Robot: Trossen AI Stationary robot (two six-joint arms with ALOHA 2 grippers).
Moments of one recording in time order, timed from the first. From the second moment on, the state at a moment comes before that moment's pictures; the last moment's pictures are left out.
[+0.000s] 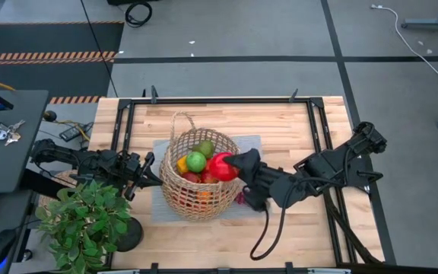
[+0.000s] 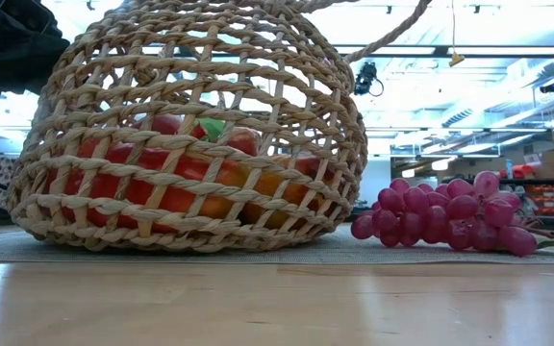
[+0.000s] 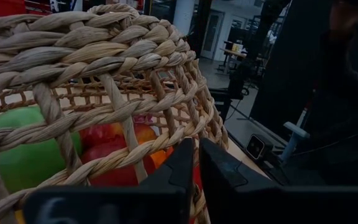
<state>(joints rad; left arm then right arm) -0.24 0.11 0.01 0.11 0.08 -0.20 0.55 1.63 1.80 -0.65 0.92 -1.11</state>
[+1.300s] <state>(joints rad) -0.24 0.11 0.01 0.11 0.08 -0.20 0.48 1.64 1.80 -0.62 0.51 1.04</state>
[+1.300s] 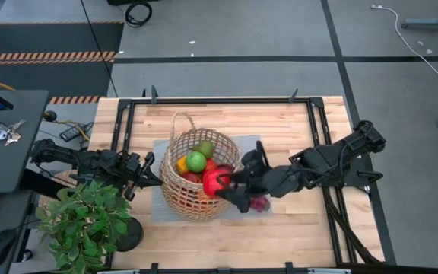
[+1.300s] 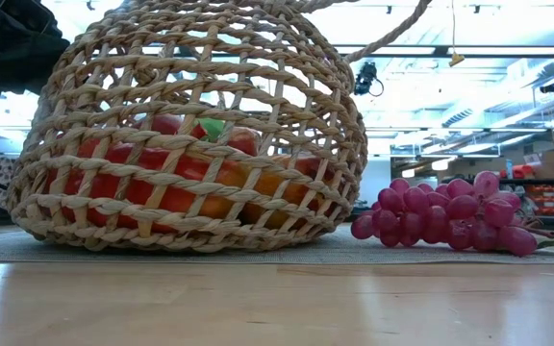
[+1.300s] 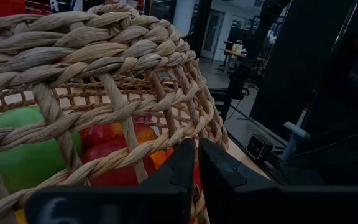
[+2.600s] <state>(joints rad) -0.24 0.11 0.01 0.10 0.08 -0.20 0.05 1.86 1.79 -0.62 0.09 0.65</state>
